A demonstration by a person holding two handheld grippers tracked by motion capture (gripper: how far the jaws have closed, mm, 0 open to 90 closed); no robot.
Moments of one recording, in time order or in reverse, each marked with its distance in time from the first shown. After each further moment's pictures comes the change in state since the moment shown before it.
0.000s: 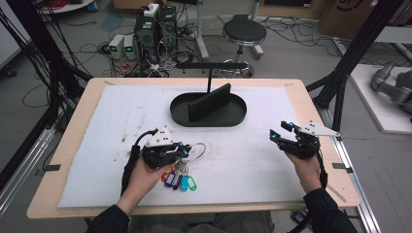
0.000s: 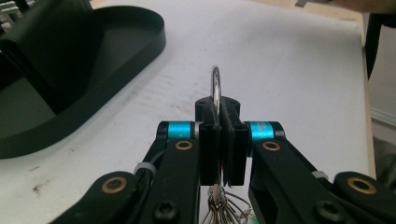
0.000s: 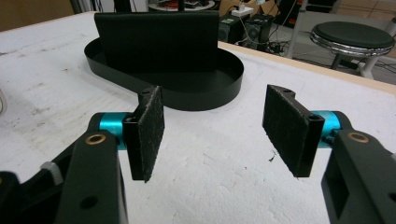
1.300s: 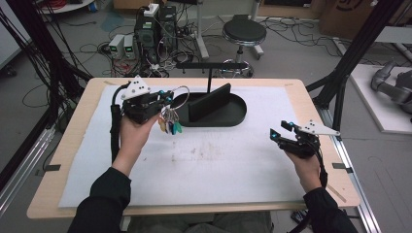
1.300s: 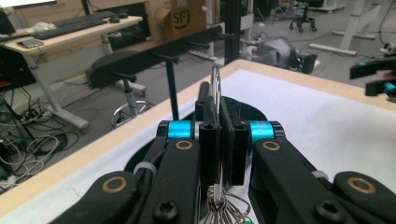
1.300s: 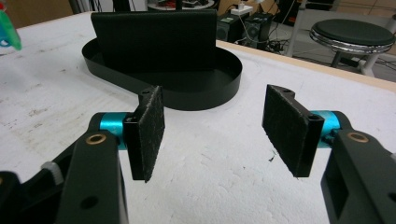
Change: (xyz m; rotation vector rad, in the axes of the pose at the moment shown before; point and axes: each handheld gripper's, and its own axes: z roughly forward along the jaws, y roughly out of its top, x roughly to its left) left arm 0.075 0.079 -0.037 -0.219 0.272 -0.028; right arm -0.003 0.000 0.002 0.005 0.000 0.013
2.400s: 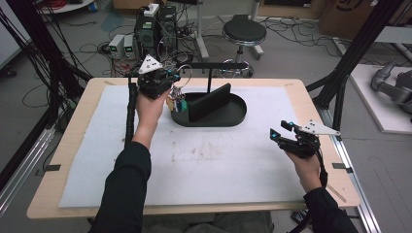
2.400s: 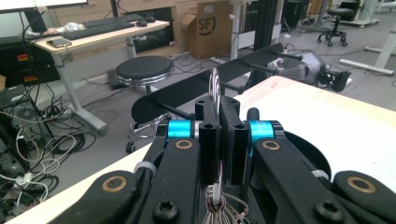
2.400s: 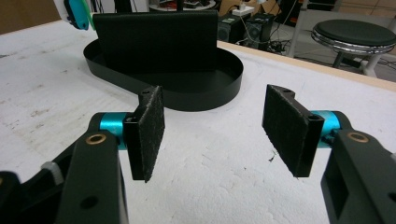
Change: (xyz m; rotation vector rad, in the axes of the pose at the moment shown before) left arm 0.044 0.007 0.072 -0.013 0.094 -0.048; right arm -0.001 0.000 0.001 -0.005 0.006 0.000
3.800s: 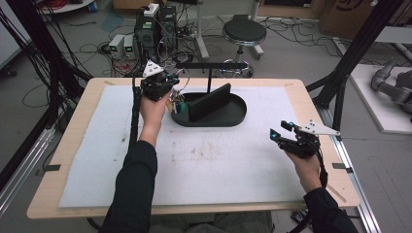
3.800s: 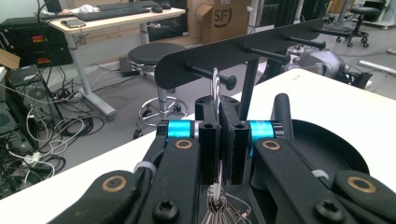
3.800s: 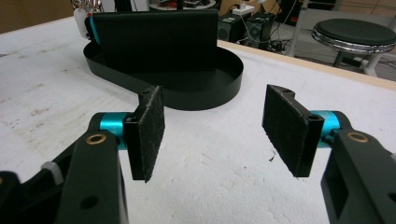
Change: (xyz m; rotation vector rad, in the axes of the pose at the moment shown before) left arm 0.014 -0.027 0.019 0.018 0.058 -0.056; right arm 0.000 0.000 0.000 0.004 0.002 -0.001
